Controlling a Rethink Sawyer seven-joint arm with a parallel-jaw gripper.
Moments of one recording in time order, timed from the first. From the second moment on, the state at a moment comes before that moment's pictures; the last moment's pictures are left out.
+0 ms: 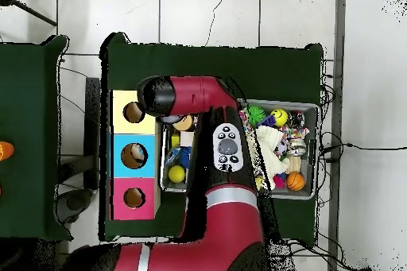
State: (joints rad) arm -0.09 -0.38 0.05 1.17 -0.13 0.80 1.56
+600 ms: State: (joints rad) arm -0.09 -0.32 0.05 1.10 -0.13 0.82 1.56
